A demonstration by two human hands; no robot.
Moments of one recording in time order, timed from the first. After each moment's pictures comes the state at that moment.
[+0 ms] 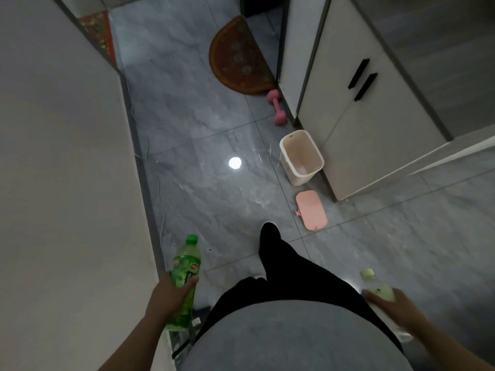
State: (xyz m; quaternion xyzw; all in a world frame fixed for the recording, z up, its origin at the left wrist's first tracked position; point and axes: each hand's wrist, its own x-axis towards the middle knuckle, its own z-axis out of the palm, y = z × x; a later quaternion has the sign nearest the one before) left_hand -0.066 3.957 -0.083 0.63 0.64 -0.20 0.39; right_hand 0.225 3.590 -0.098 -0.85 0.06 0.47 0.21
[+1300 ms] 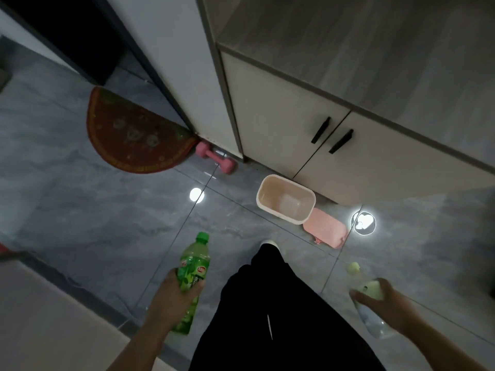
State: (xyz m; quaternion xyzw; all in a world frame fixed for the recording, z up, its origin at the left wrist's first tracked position) left_hand 0.374 4.317 -0.125 0.83 0.30 -0.37 0.29; right_hand 0.355 3.892 -0.132 -0.79 0.36 0.43 0.25
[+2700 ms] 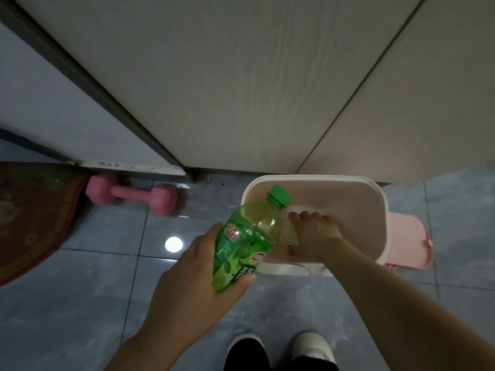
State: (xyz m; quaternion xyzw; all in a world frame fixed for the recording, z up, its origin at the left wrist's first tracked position) left_hand 0.601 4.236 -0.515 0.92 -0.16 -0.26 0.24; right_hand 0.578 4.013 -0.631 -0.91 0.11 0.39 0.08
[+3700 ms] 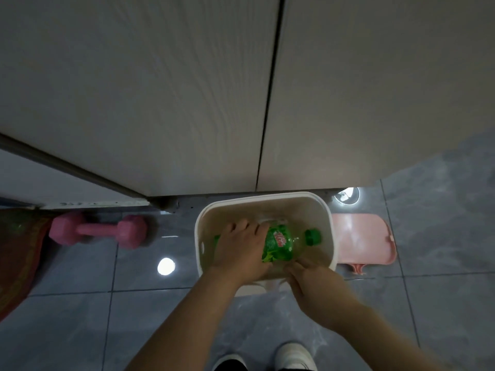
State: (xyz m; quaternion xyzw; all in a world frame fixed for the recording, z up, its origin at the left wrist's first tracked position) left_hand 0.621 4.095 -0.597 0.85 -0.45 -0.26 0.01; right_hand 0.491 3.984 -0.572 -0.92 0.15 0.26 0.25
